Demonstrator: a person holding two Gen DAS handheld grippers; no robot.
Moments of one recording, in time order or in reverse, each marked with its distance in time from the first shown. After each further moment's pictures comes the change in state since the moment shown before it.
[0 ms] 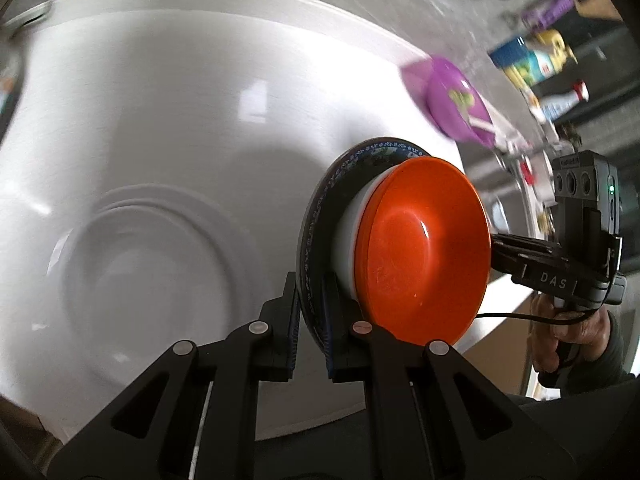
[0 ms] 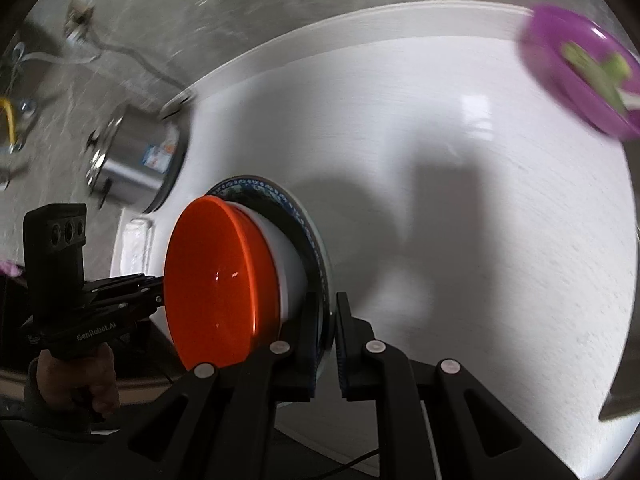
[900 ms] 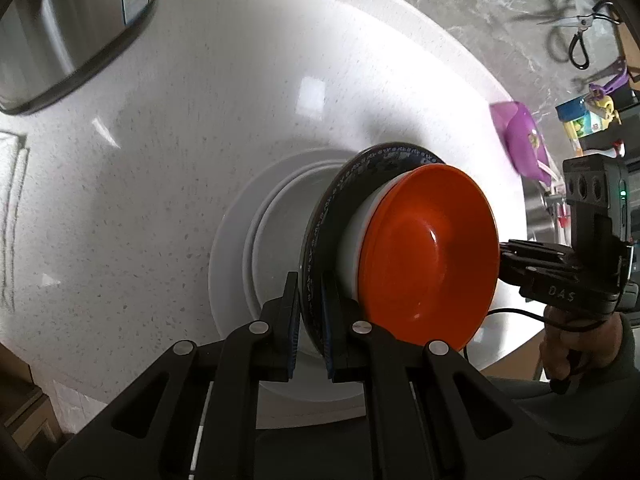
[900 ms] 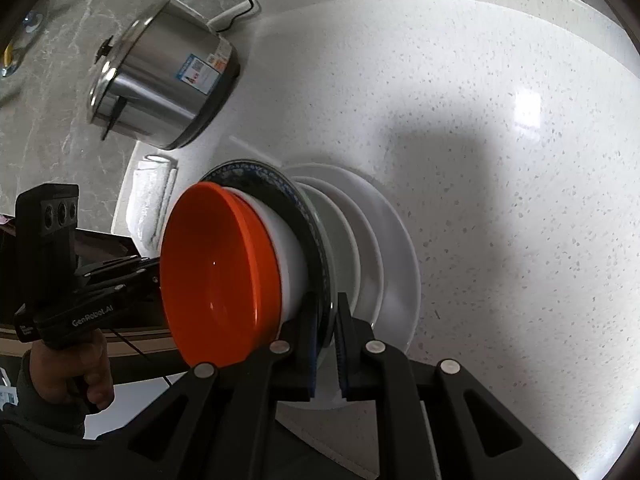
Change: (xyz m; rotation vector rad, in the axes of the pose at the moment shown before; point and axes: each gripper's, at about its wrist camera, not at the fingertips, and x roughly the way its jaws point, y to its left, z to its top) left arm -0.056 0.193 -0.050 -0.164 0.002 0.071; right arm 0.134 0.120 0.038 -0.147 0.194 0.024
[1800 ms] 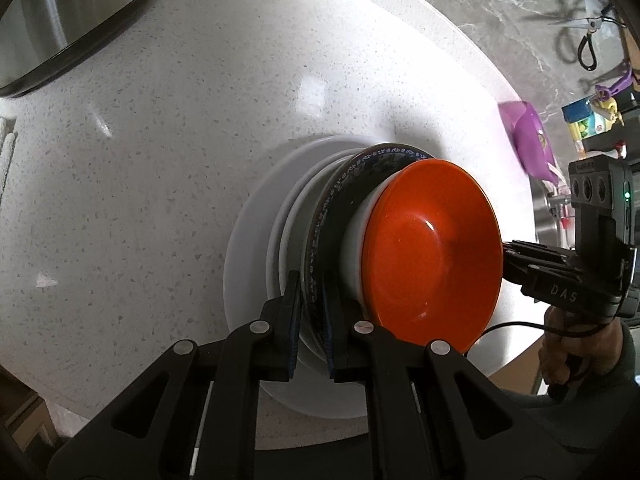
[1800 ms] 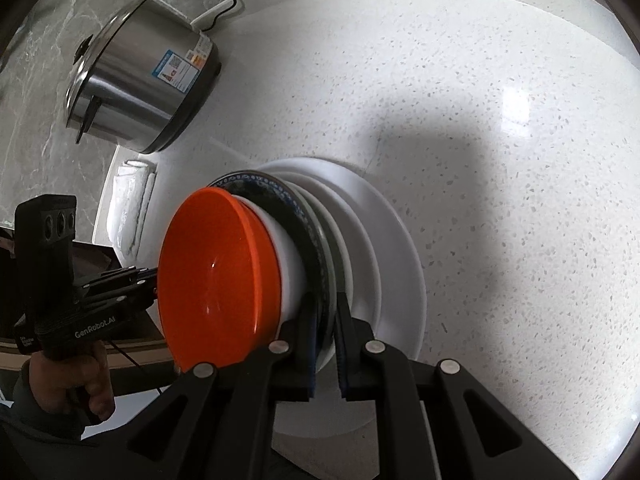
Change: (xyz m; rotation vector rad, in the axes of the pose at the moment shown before) left arm 0.031 0.026 -0.015 -0.012 -0.019 -0.008; right arm 0.025 -0.002 0.005 0.017 -0.027 -0.041
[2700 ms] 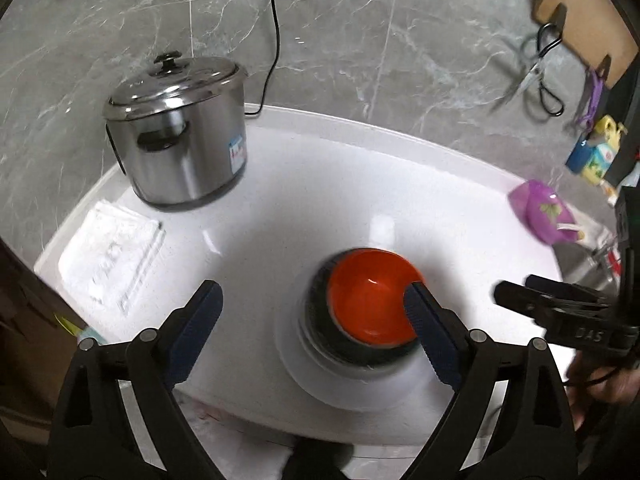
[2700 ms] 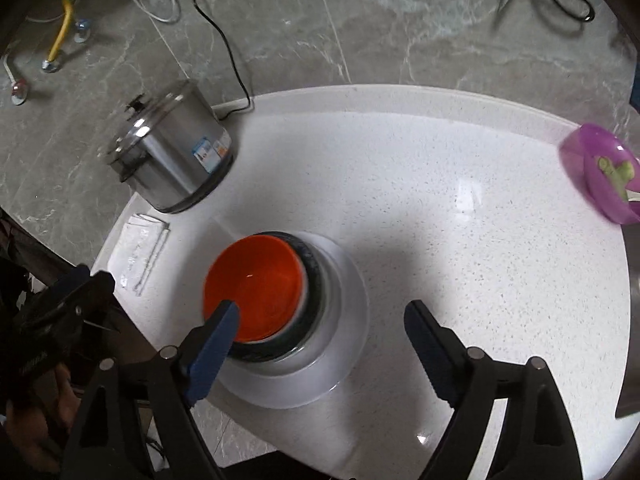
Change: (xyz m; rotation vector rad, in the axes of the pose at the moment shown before) left arm -0.147 -0.118 -0.108 0.035 -0.558 0.335; right arm -0.128 0.035 -0.071 -0.058 -0.406 -0.156
